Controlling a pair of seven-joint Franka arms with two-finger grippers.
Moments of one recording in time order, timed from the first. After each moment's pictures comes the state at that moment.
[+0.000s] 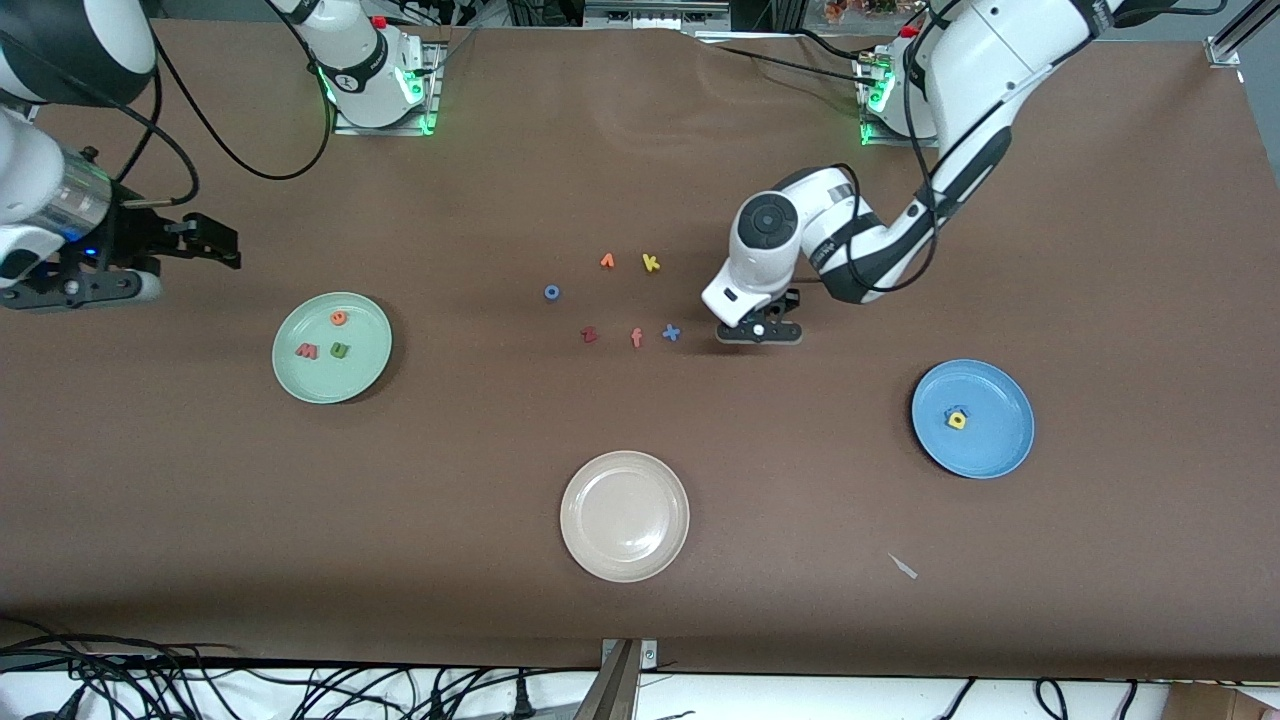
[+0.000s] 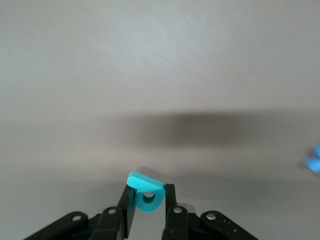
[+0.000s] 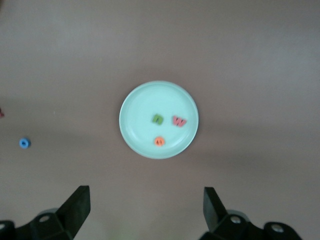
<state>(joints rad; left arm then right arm) 0.08 0.62 -0.72 -1.99 0.57 2.24 -0.93 -0.01 0.02 0.03 -1.74 -0.02 1.69 -0.08</state>
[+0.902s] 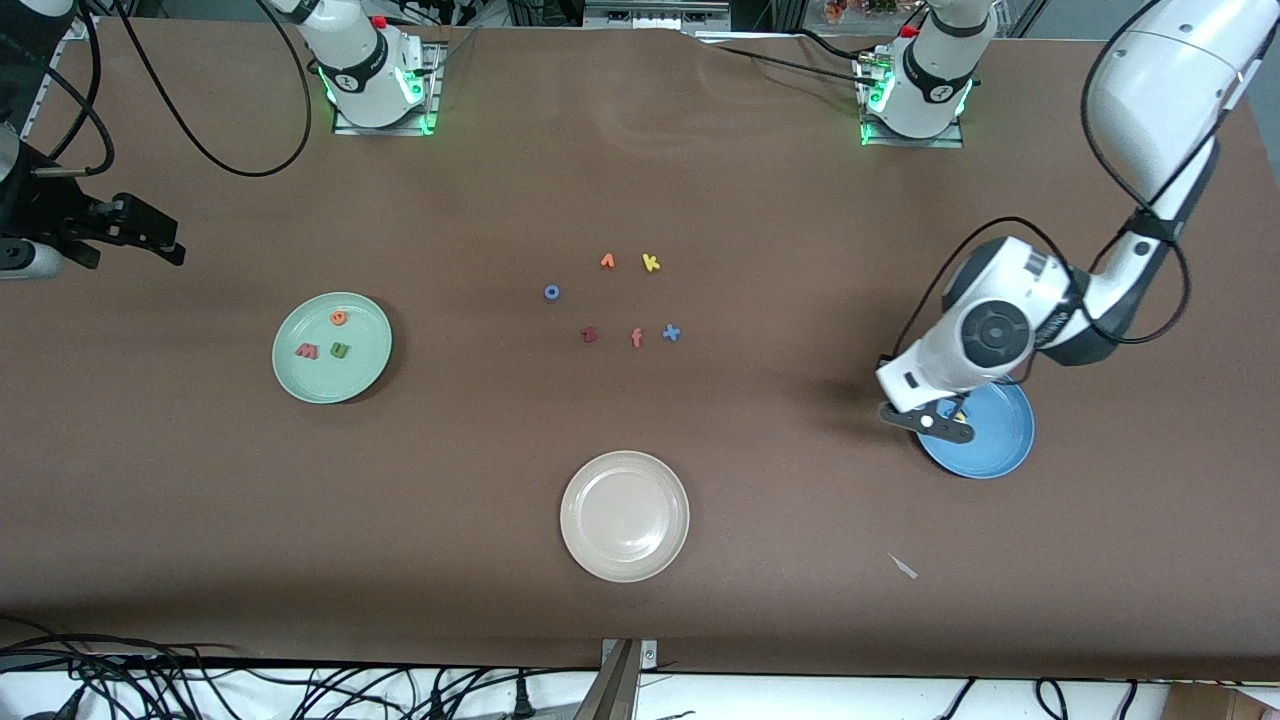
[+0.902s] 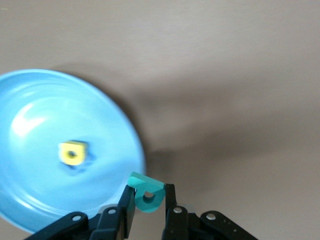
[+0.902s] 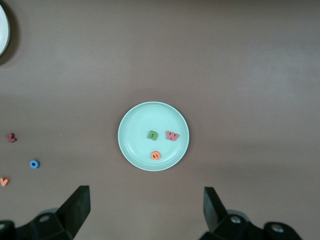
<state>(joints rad) 0.48 0.62 -0.70 -1.84 0.57 2.09 -0.17 -0.01 -0.01 -0.01 -1.68 0.01 1.68 -0.08</state>
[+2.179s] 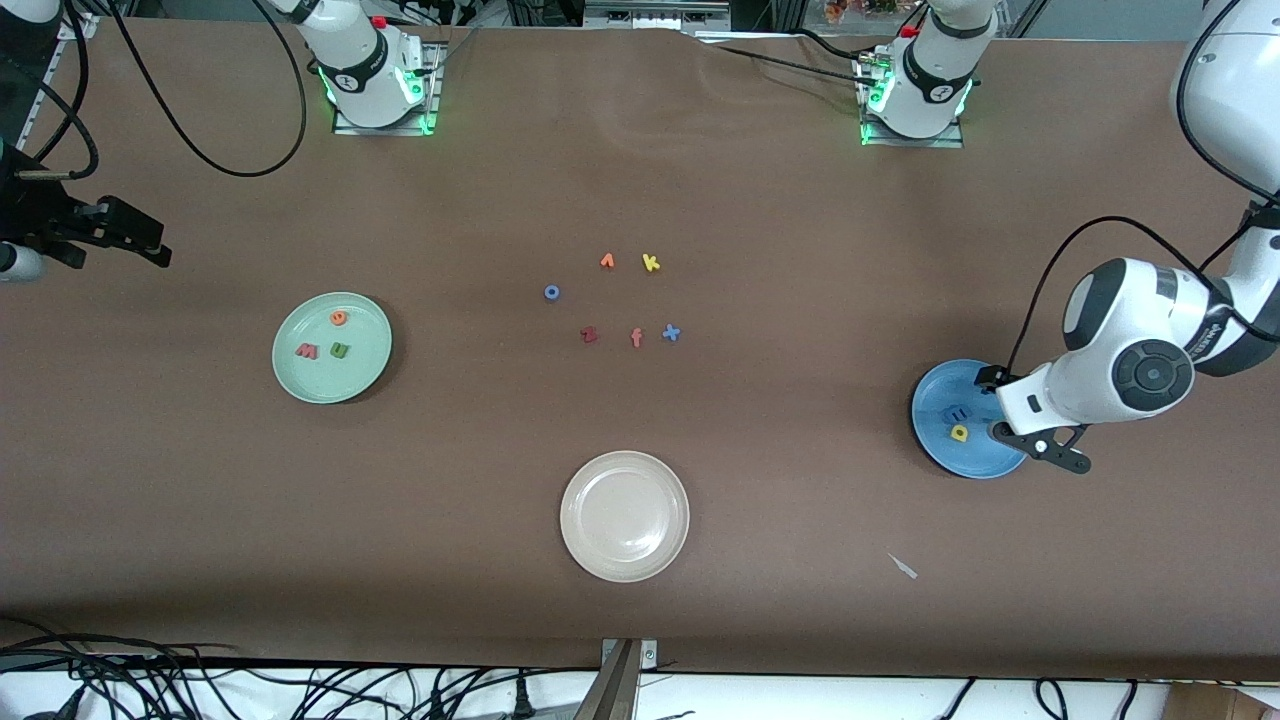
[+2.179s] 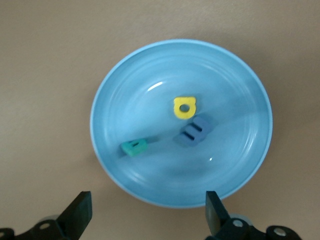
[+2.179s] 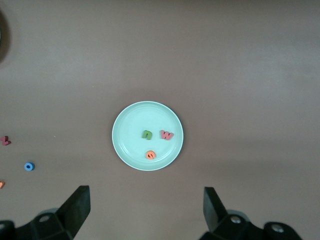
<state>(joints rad) 0.56 0.62 -0.64 -1.70 0.55 1.94 0.12 -0.02 0.00 -0.03 -1.68 0.00 1.68 -0.08</state>
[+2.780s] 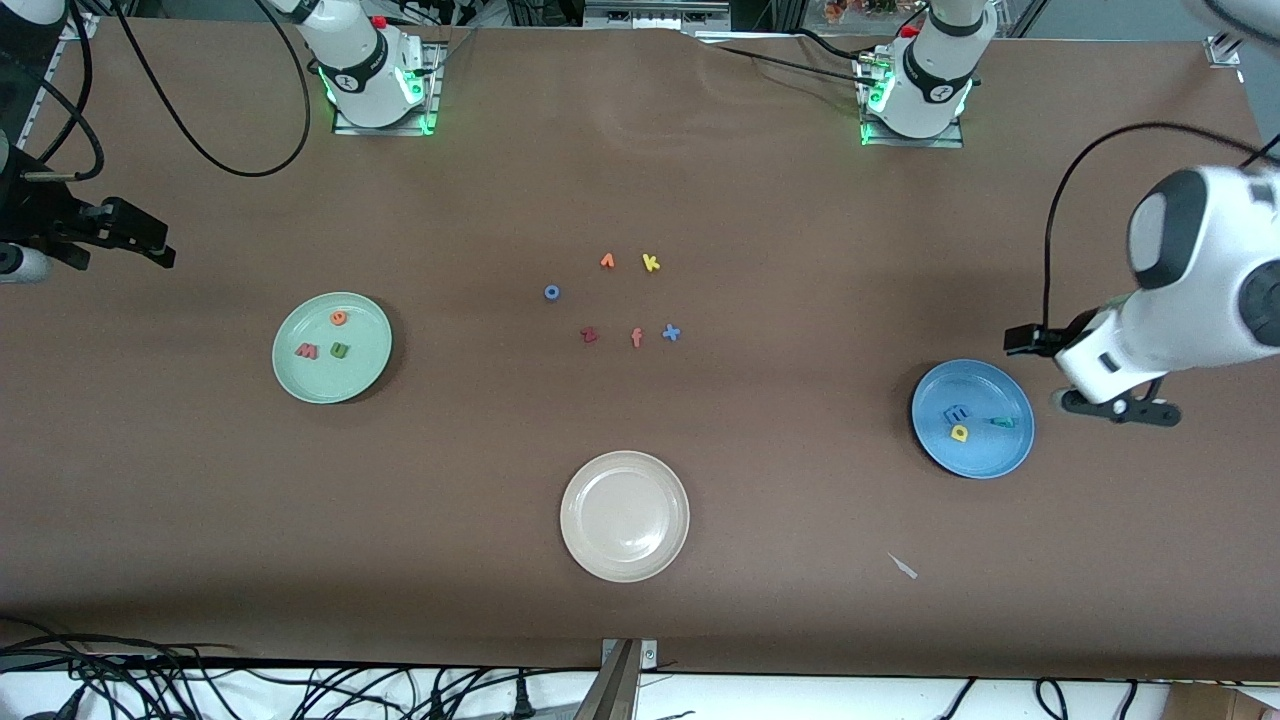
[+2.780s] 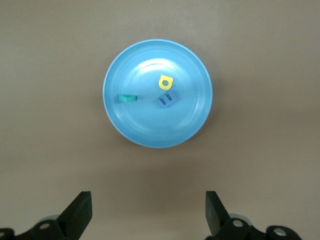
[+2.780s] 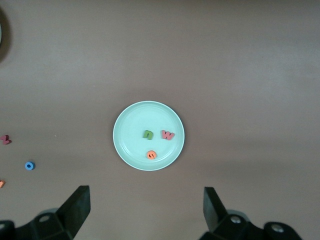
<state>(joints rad) 0.23 0.26 -0.24 -1.68 0.10 1.75 0.05 -0.01 0.00 -0.03 -1.68 0.00 1.68 -0.08</state>
